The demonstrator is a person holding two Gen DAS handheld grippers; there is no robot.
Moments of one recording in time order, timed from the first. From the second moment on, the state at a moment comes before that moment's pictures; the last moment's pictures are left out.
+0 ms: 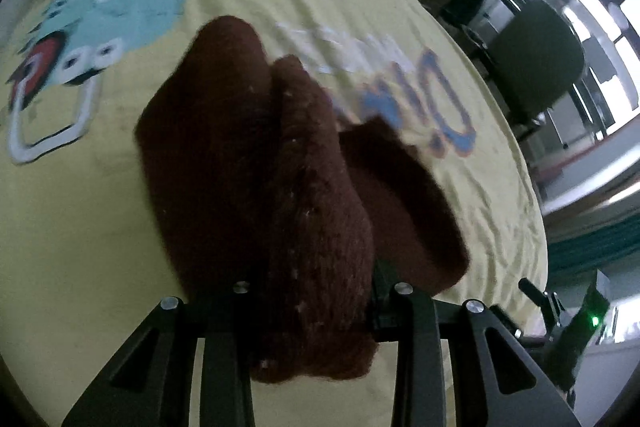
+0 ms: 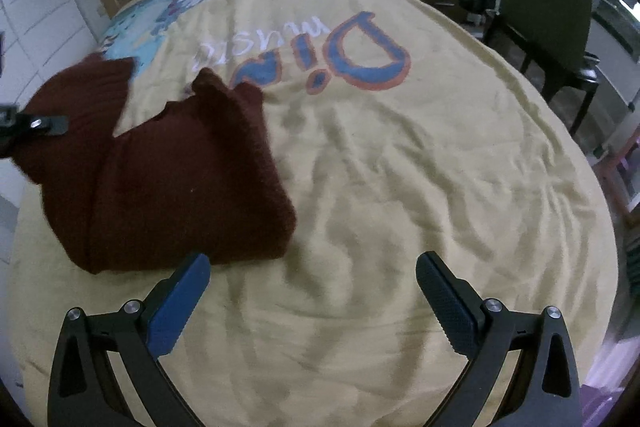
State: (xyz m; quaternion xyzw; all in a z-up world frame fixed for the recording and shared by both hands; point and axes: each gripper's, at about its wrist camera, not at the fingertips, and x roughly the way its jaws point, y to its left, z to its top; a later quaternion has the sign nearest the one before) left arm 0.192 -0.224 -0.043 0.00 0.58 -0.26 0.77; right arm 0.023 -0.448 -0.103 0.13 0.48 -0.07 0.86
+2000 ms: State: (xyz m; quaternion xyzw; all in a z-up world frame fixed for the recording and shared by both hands) left arm 0.094 -0.091 -0.120 -0.04 0.61 -0.17 0.77; right arm 0.206 -0.325 -0.117 0.07 0.64 0.07 0.76
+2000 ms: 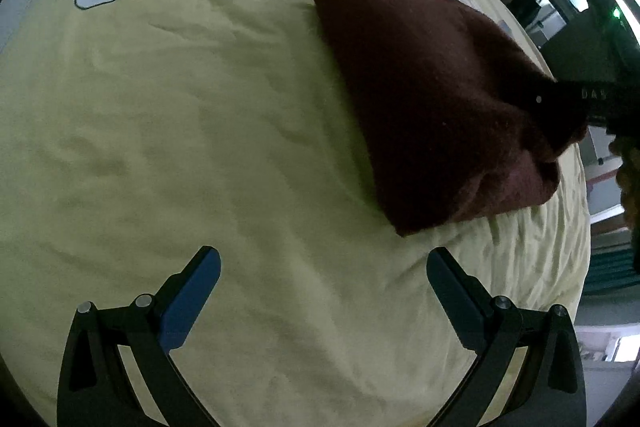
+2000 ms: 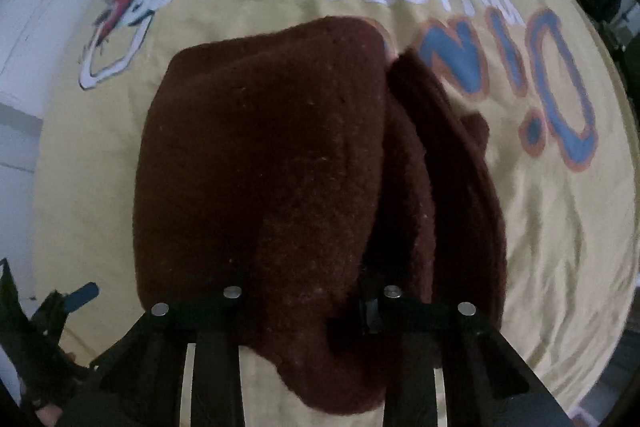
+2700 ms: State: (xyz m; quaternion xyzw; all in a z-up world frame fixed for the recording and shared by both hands) left arm 0.090 -0.121 -0.120 0.00 0.60 -0.18 0.78; right arm 0.124 -0.421 -0.131 0.14 0.58 0.01 0.80
